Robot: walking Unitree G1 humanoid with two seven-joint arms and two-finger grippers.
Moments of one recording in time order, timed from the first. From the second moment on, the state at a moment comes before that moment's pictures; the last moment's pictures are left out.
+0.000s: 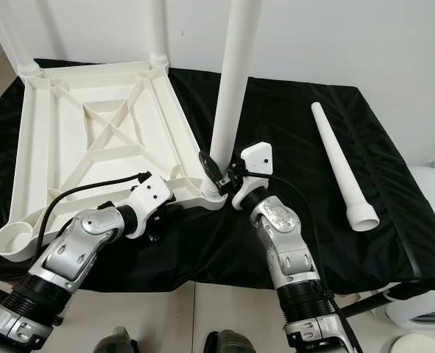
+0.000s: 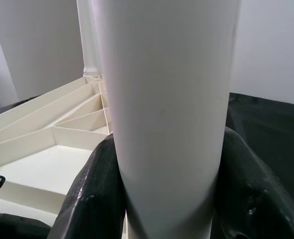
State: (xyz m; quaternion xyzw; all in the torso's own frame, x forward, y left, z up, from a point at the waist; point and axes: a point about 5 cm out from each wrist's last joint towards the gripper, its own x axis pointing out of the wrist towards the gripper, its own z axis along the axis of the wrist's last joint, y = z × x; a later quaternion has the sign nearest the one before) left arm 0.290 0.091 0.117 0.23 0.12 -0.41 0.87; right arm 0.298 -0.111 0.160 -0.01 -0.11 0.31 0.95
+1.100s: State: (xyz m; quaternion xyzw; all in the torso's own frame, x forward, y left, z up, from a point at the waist) left arm 0.289 0.092 0.119 0.23 0.12 -0.41 0.87; right arm 0.310 -0.115 0.170 -0.03 -0.06 0.35 0.93
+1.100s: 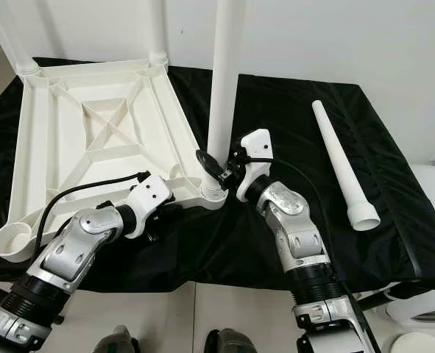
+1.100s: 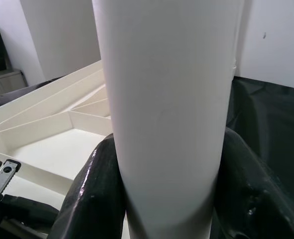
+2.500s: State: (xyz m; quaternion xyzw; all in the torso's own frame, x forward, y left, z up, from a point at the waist) left arm 0.288 0.093 0.121 0.23 0.12 -0.41 0.87; right arm 0.299 -0.101 0.163 0.02 -0.11 0.21 0.97
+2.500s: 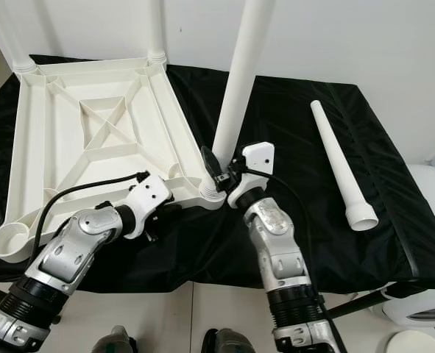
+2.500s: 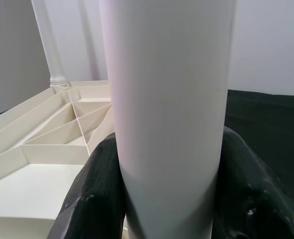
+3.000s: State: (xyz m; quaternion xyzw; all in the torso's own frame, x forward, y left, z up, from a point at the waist) left arm 0.285 0.094 0.124 0.23 0.12 -0.41 0.88; right arm 0.294 -0.090 0.164 0.05 -0.11 0.13 0.98
